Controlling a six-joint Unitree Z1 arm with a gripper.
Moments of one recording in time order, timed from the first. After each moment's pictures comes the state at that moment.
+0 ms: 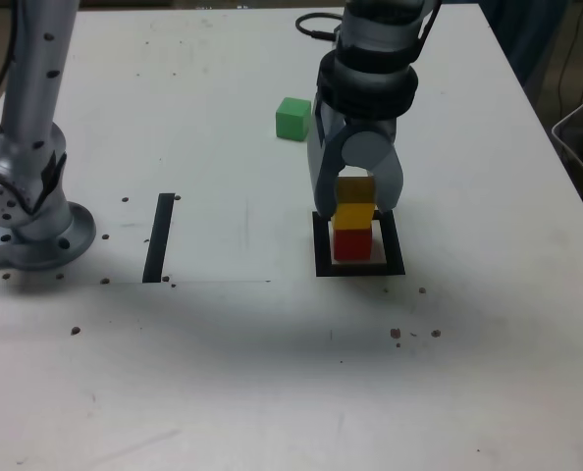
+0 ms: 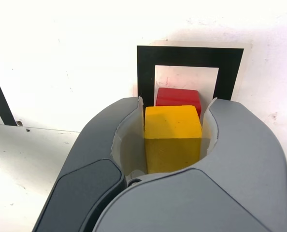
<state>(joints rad) -0.07 2.03 -1.61 1.28 0.04 -0.15</state>
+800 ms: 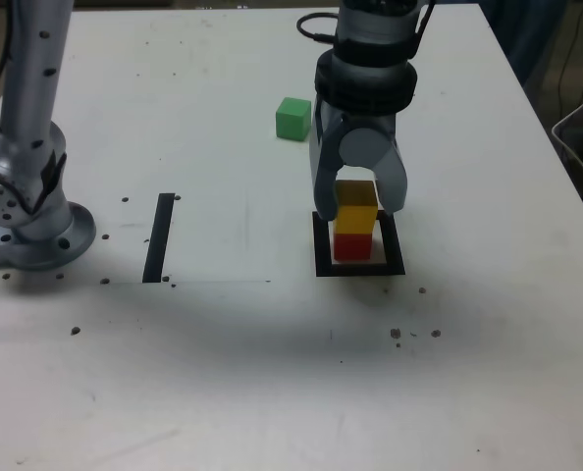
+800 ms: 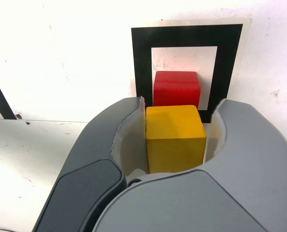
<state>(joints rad) -0.07 2.01 -1.60 1.27 -0.01 -0.10</state>
